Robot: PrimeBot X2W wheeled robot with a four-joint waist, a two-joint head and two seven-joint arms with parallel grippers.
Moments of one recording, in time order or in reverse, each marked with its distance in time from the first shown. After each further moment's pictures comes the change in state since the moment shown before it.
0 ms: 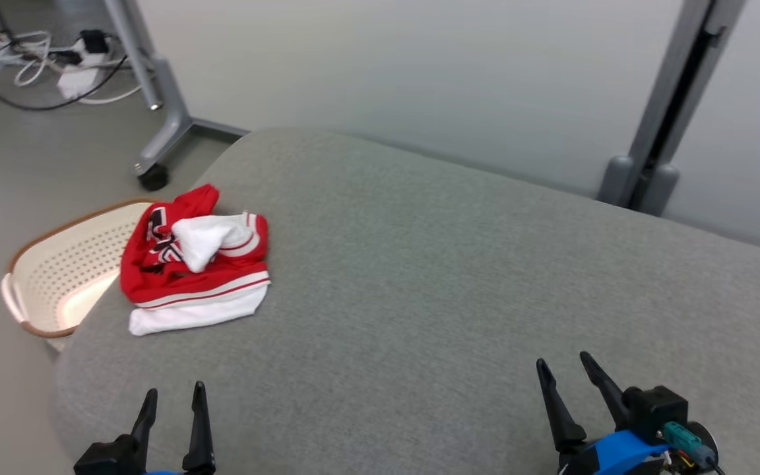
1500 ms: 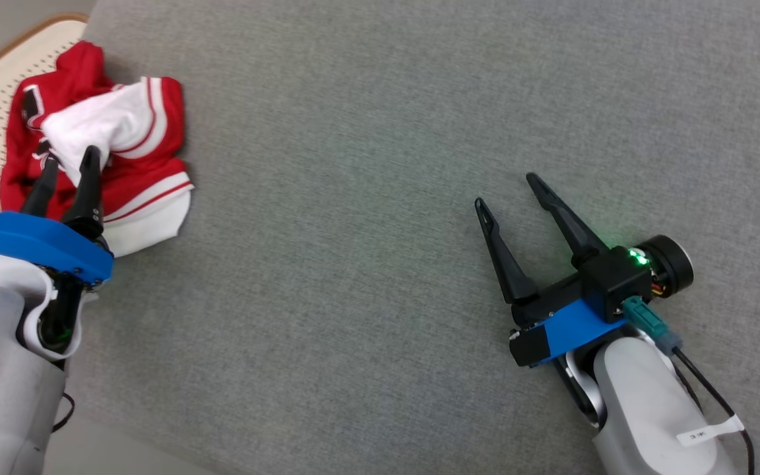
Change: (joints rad) left arm -0.700 0.377 -0.393 0.332 -0.775 0.000 0.132; right arm -0.320 0.008 0.112 -0.145 -0.196 0.001 -0.004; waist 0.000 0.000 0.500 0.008
